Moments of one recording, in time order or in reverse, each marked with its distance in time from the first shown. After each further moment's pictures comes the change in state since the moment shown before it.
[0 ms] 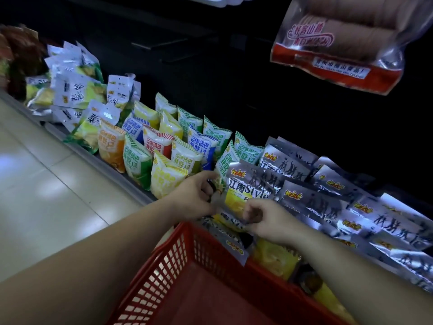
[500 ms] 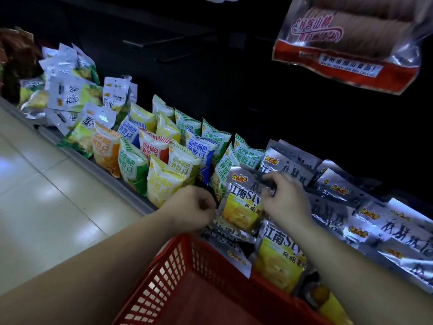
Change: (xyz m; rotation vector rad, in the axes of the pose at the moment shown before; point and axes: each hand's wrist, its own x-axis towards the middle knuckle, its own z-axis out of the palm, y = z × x) left_hand 0.006 -0.013 0.003 0.247 0.040 0.076; right_hand 0.037 0.010 -0.018 -0.320 0.602 0.030
